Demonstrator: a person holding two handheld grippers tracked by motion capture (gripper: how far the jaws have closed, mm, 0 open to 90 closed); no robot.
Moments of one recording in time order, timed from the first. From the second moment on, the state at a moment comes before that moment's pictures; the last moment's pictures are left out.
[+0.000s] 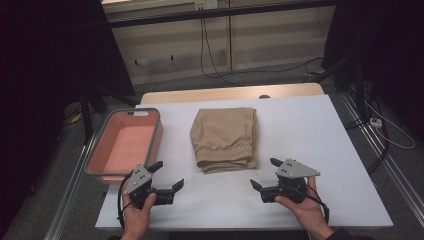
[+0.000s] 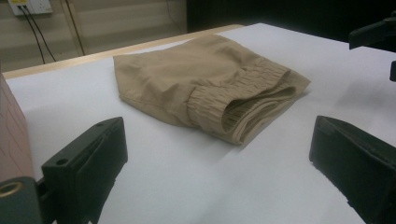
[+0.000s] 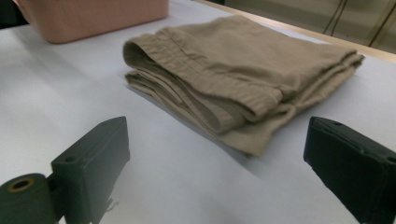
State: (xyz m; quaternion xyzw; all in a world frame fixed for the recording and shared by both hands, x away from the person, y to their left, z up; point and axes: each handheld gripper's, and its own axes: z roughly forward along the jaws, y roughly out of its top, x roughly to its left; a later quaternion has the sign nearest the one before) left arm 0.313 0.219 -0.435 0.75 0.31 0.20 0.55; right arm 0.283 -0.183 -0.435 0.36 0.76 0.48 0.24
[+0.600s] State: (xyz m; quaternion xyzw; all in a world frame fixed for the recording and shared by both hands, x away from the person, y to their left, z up) left arm 0.312 0.216 -0.436 0.76 0.30 0.19 0.55; right arm 0.329 -0.134 -0.429 0.30 0.85 0.40 0.18
